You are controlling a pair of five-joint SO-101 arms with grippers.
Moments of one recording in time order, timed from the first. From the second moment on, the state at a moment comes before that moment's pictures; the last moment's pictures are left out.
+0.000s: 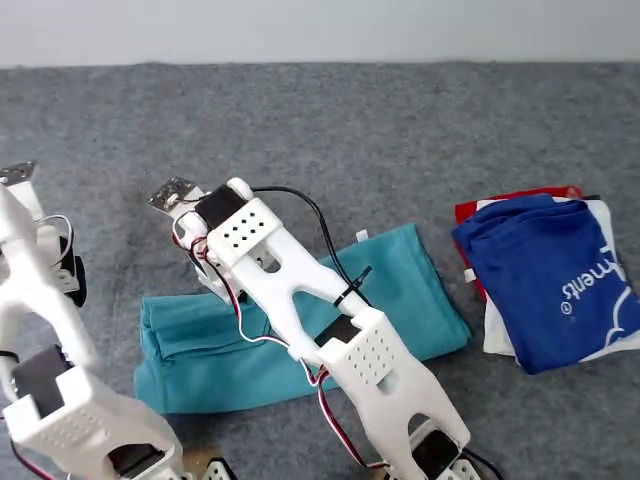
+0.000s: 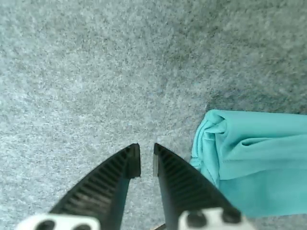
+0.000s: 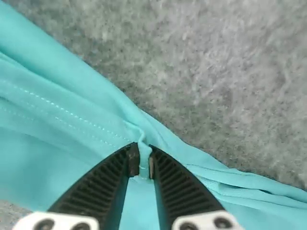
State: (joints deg) left arm -38.0 10.4 -1.1 99.2 -11.3; right arm -47.7 49.1 -51.7 100.5 6.5
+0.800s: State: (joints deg) left arm -31.1 10.4 1.0 99.2 -11.2; right arm -47.6 49.1 -54.8 100.6 8.5
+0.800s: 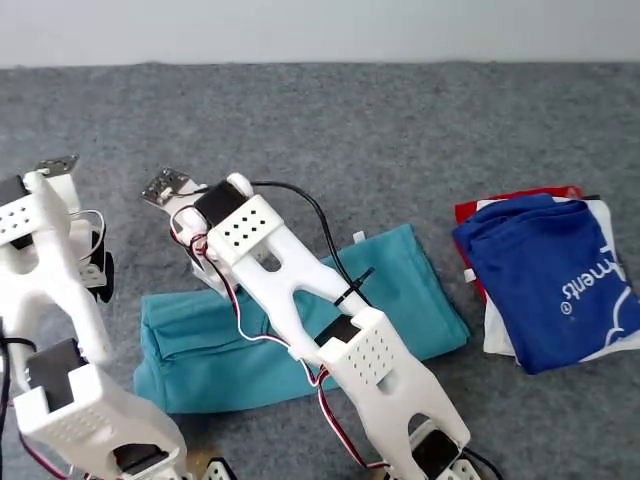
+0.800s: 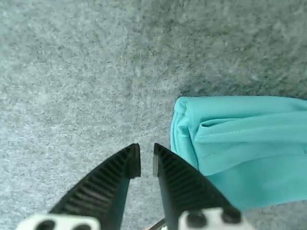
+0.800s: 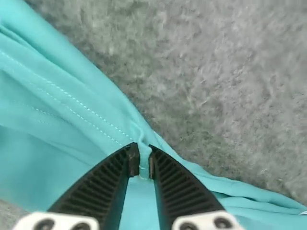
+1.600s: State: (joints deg) left arm -31.1 10.4 1.0 99.2 -11.2; right arm -47.6 33.3 -29.7 95.3 8.6
